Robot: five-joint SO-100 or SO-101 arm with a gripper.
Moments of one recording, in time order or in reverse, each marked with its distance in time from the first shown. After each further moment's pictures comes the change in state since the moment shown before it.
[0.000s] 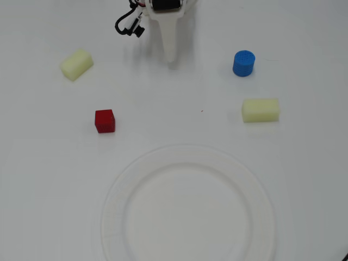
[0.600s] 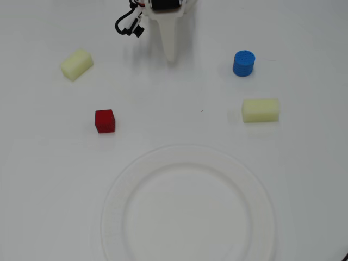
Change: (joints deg) arm 2.3 0.0 -0.3 -1.1 1.5
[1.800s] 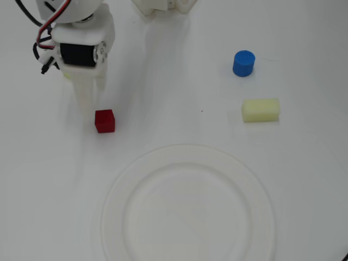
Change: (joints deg) arm 22.3 -101.6 -89.2 3.0 -16.9
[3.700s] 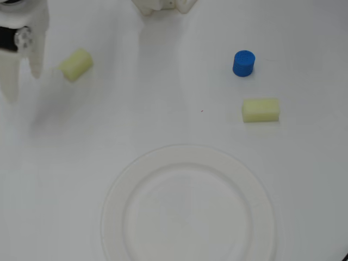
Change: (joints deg) arm 19.6 -7.7 -15.2 3.0 -10.0
